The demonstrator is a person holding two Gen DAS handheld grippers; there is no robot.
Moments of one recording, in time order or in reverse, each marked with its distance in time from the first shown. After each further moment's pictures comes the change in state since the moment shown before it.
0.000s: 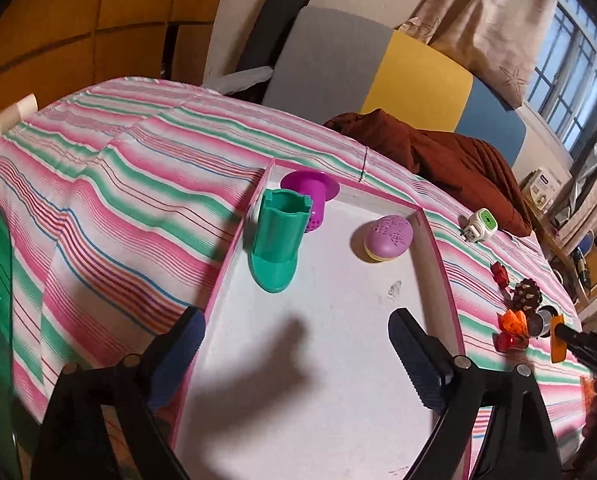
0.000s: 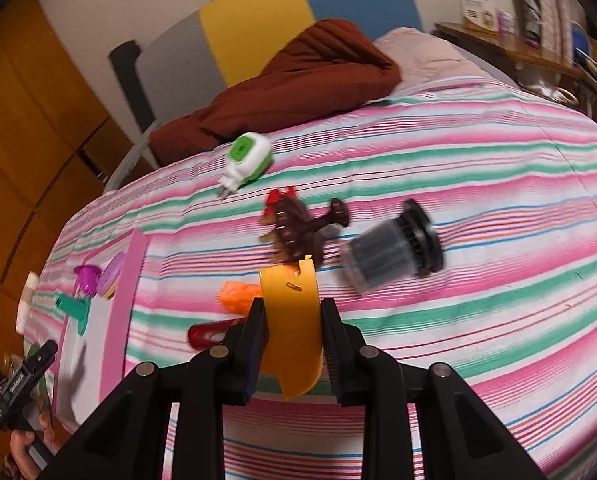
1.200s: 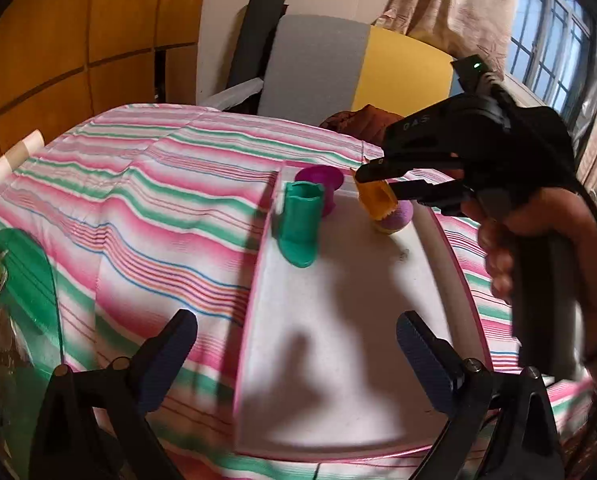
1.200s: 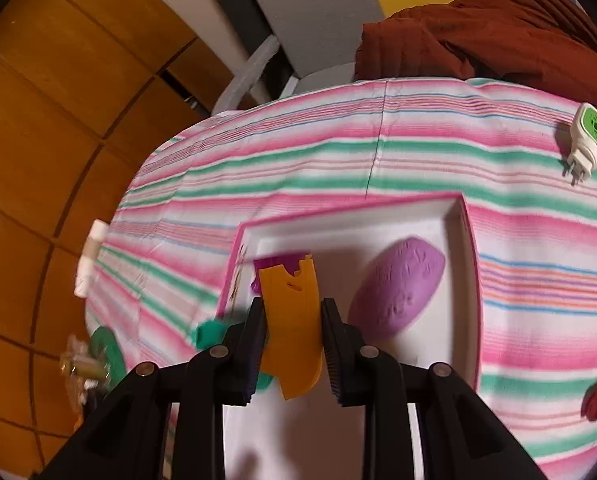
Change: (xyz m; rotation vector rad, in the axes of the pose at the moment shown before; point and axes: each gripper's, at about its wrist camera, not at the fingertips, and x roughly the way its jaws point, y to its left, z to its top) left arm -0.040 0.018 -0.019 0.110 -0.016 0.042; right arm 0.147 0.281 0.023 -0.091 0.243 0.246
